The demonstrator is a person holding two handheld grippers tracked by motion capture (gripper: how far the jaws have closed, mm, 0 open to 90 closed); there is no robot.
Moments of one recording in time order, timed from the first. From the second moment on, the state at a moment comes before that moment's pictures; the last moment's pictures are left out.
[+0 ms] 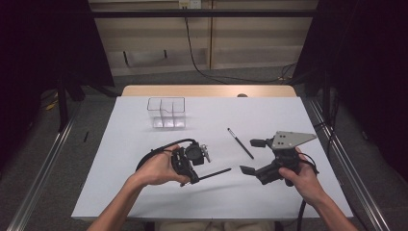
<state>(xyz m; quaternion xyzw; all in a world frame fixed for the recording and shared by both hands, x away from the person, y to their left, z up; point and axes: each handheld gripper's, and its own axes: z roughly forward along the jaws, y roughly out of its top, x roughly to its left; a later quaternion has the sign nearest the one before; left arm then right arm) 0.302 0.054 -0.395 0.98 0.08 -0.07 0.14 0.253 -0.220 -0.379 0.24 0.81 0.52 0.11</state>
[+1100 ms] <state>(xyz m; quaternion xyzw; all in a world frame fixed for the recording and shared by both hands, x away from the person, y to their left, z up) 0.300 0.049 -0.398 0.99 0.07 -0.07 0.12 0.287 -0.164 -0.393 0.12 0.96 0.25 -0.02</state>
